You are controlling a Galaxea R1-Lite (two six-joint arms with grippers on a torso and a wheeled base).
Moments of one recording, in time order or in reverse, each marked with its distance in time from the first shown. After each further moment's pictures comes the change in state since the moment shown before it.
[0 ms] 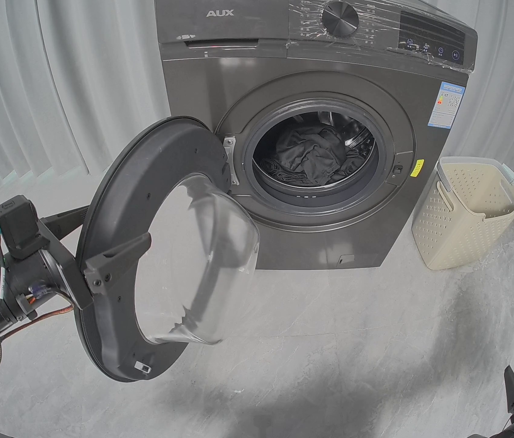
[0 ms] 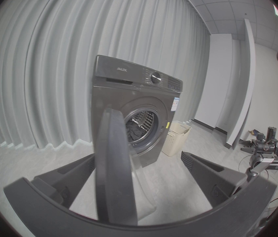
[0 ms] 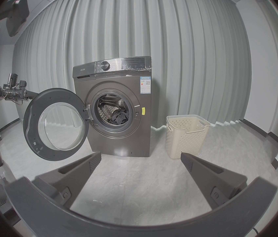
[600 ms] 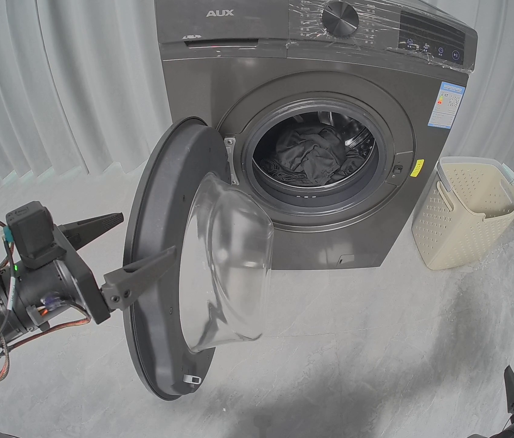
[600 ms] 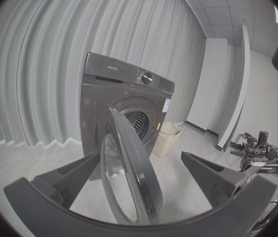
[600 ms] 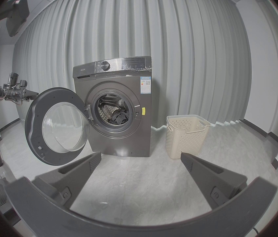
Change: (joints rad) left arm -0.098 0.026 -0.003 -0.011 0.001 -0.034; right arm 0.000 0.000 0.000 0.000 0.000 0.000
